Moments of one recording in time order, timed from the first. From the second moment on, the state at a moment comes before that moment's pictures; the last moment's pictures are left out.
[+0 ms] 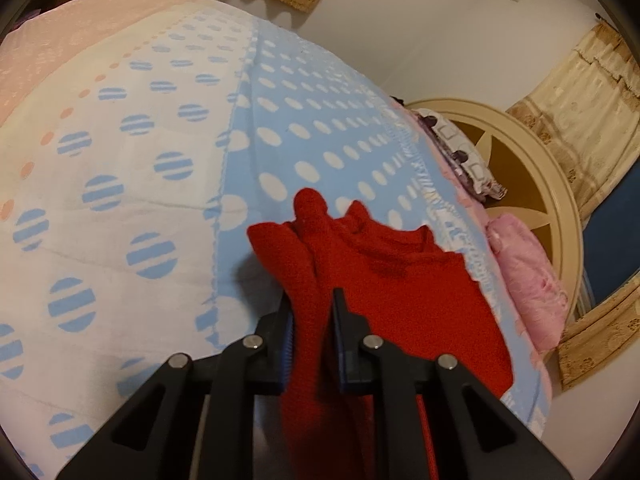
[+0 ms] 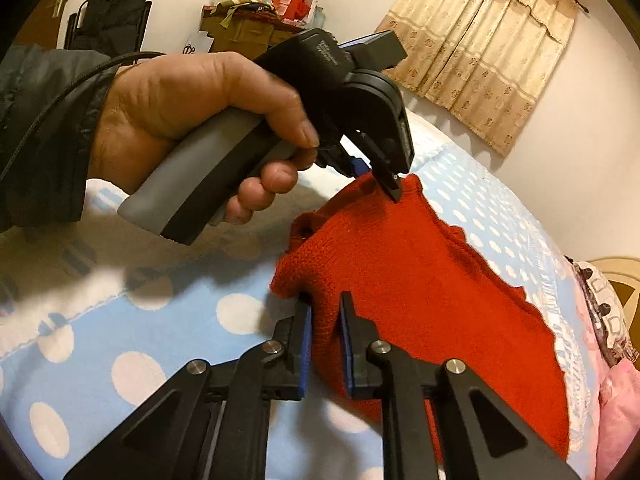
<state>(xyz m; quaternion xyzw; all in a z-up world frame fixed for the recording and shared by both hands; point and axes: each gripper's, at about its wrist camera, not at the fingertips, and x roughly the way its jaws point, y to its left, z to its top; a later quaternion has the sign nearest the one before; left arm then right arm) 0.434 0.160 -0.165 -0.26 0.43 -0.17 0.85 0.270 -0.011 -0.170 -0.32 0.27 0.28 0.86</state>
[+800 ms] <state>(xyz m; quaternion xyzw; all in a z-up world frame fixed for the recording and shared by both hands) 0.468 0.069 -0.104 -0.26 0.39 -0.24 0.85 0.284 -0.102 -0.120 -0.23 0.24 0.20 0.92</state>
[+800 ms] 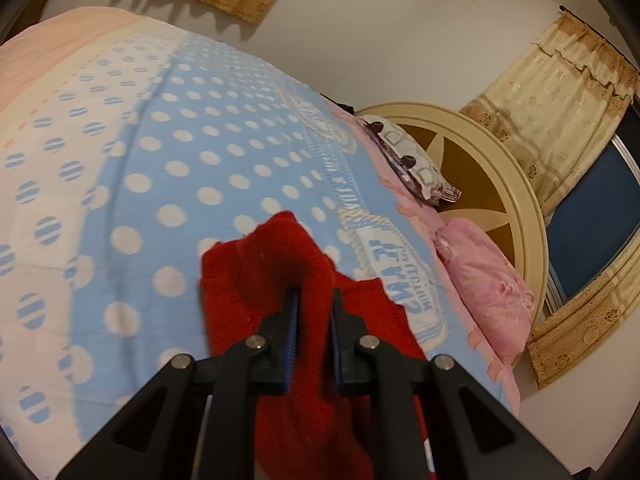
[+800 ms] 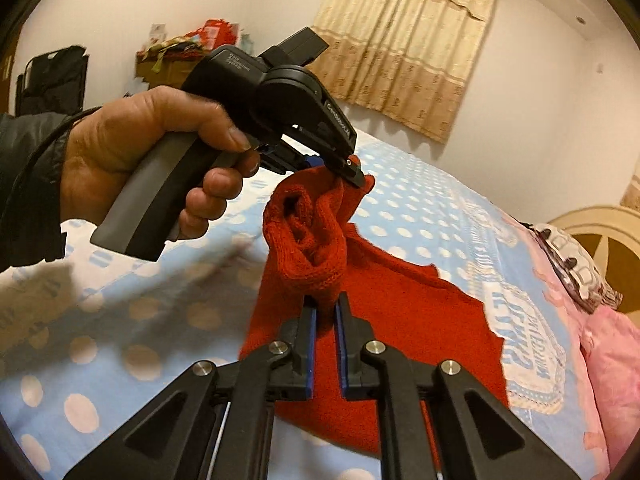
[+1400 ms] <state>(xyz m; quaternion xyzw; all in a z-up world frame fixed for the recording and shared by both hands) 0.499 -0.033 -0.112 -0.24 0.42 -0.27 0.83 0.300 -0.186 -0.118 -0.17 0.28 0.13 0.94</state>
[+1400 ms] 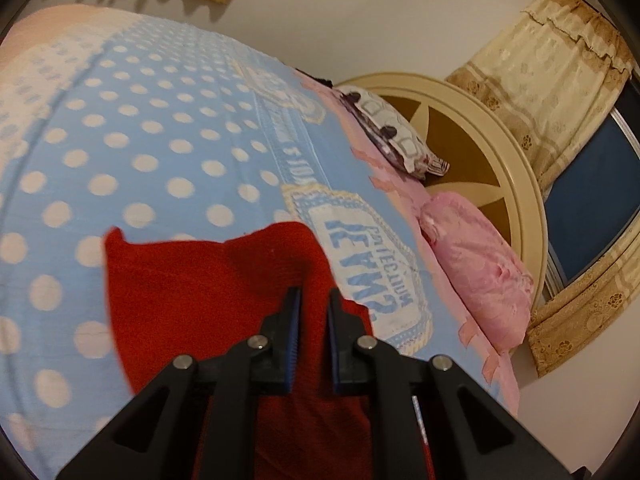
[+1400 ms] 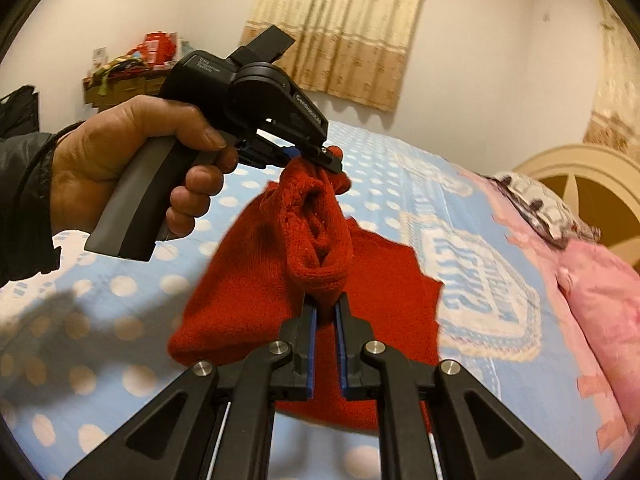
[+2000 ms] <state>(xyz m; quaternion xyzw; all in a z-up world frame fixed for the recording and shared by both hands) 0.435 -0.054 -0.079 -0.08 0.36 -0.26 0.89 0.319 -0.280 -0.133 -0.03 0.40 0.15 0.90</state>
